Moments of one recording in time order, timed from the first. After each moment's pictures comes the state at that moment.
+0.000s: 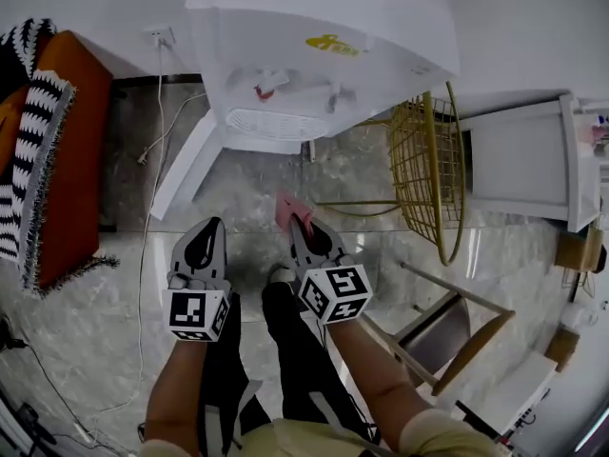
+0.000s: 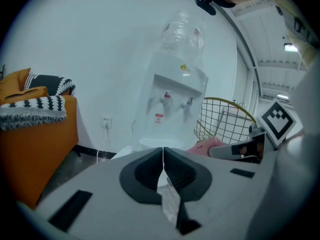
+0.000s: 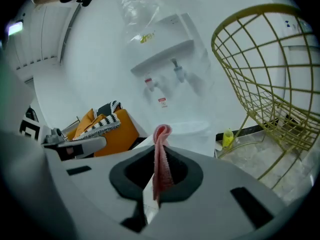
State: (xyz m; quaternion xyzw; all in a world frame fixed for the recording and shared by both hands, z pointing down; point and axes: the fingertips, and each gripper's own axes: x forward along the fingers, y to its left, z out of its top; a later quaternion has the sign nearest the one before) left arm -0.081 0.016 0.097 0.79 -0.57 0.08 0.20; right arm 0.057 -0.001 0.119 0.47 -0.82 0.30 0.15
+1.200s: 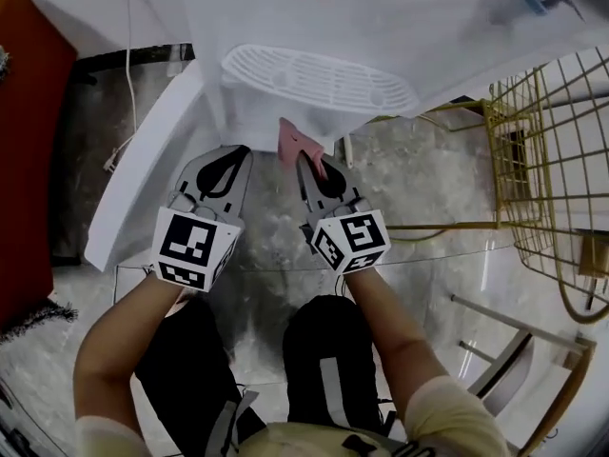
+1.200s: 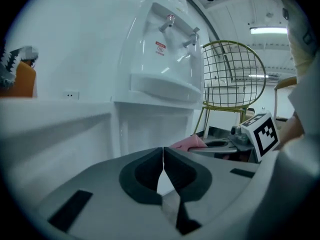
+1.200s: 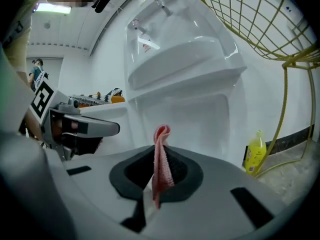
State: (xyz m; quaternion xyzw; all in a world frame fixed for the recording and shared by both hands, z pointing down) left arm -0.051 -0.126 0.346 0.87 -0.47 0.11 0.10; right arm 0.033 -0.140 0.381 0.43 -0.89 0.12 0.08
